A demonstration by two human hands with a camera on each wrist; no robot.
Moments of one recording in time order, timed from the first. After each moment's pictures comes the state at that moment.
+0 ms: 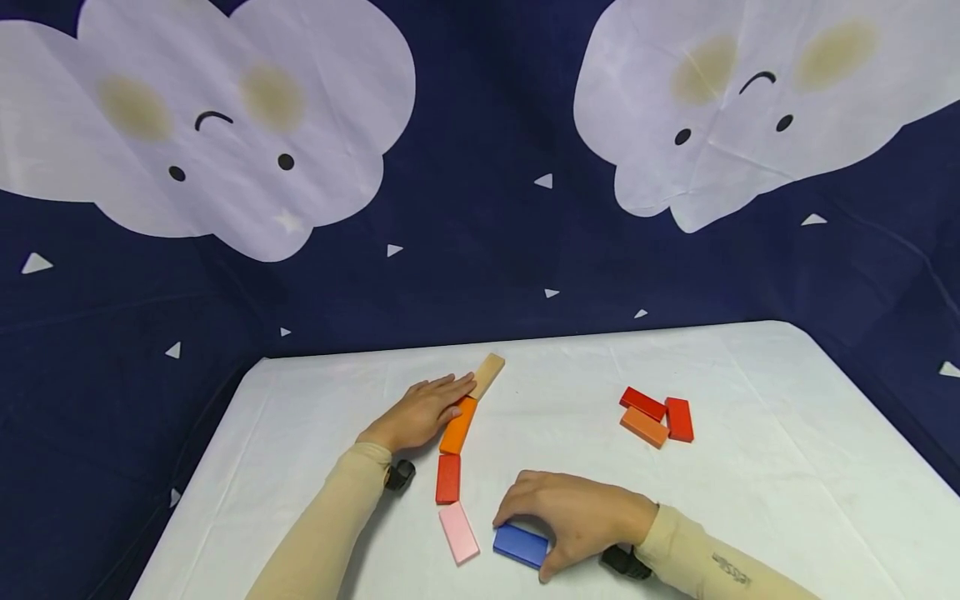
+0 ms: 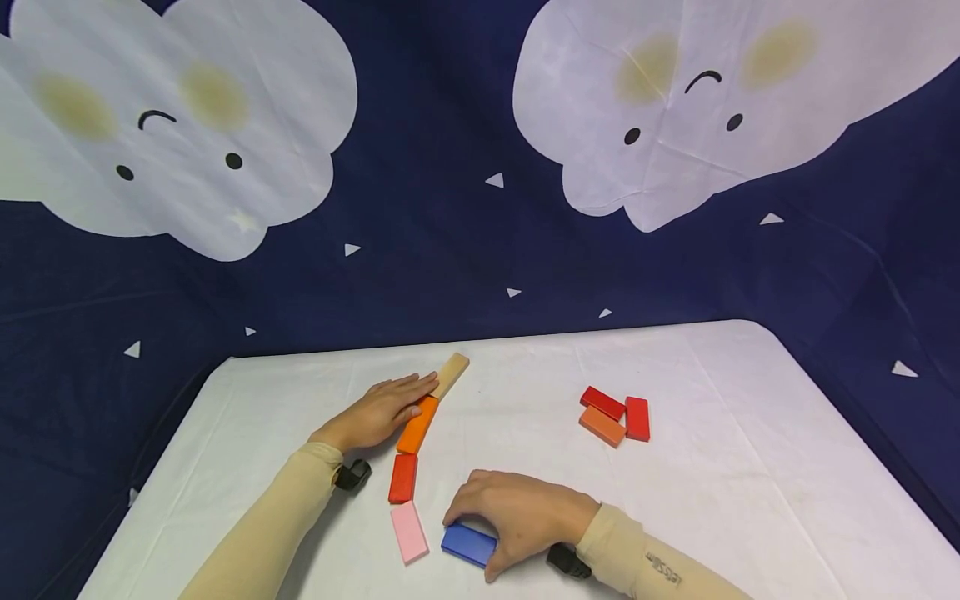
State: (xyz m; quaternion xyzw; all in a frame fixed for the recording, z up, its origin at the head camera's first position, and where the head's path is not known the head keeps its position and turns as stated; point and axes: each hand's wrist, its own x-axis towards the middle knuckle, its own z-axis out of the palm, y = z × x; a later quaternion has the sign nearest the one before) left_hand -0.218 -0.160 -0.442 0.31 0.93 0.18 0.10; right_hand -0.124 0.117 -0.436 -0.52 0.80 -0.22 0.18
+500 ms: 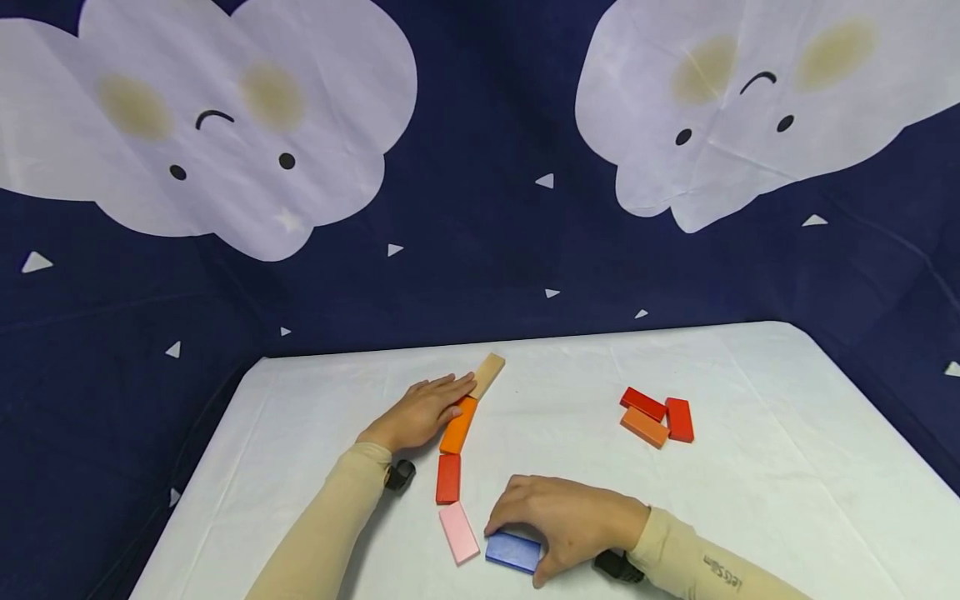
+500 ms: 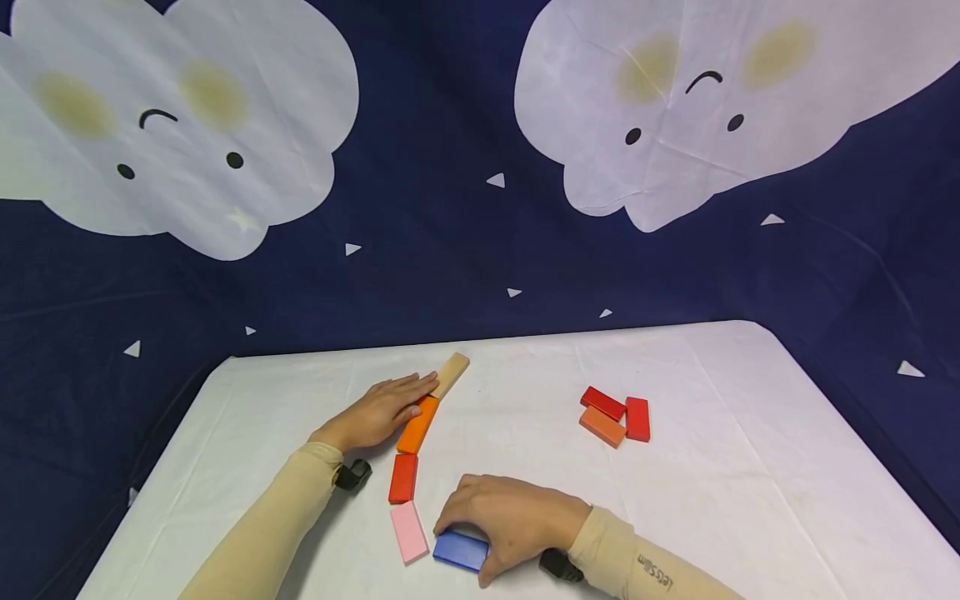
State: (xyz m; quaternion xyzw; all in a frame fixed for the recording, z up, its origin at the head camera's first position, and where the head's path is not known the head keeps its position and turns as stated) left_hand -0.219 -0.161 -0.442 0.31 0.93 0.18 0.10; right_hand -0.121 0.107 -0.437 -0.55 0.79 -0.20 0.17
